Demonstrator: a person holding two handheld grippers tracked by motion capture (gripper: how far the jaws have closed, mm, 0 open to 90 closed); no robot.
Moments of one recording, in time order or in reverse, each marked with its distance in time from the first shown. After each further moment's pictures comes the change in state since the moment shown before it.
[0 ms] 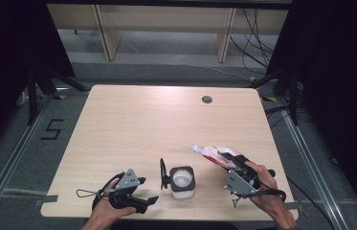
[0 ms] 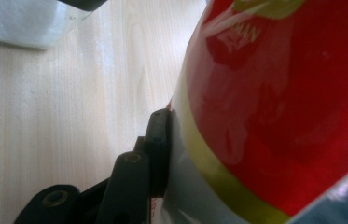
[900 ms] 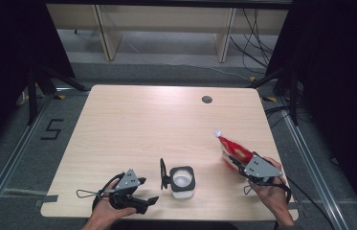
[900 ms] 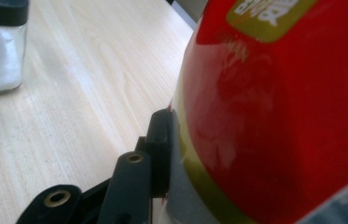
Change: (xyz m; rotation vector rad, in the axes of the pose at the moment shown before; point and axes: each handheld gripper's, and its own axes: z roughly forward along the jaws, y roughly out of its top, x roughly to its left) left arm -0.002 0.000 0.000 -0.007 0.004 0.000; right arm 0.000 -0.057 0.004 -0.097 0.014 0.564
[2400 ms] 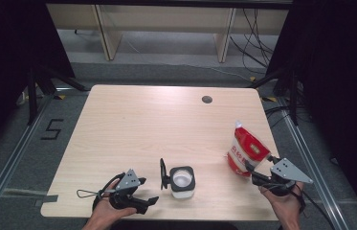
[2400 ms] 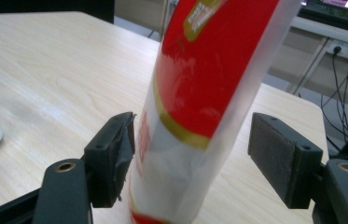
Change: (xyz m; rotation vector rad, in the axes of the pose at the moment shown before) left arm -0.002 -0.001 0.002 -0.006 -0.001 -0.039; right arm -0.004 -0.022 -0.042 -0.039 -0.167 0.404
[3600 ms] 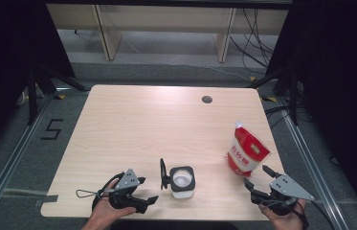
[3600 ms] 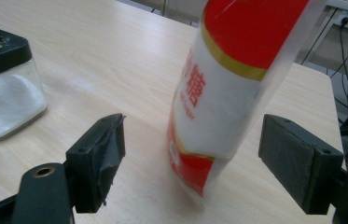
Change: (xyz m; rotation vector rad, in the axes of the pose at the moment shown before) left arm 0.001 0.001 -0.002 -0.005 0.013 0.011; right arm 0.032 -0.007 -0.032 0.105 0.013 0.064
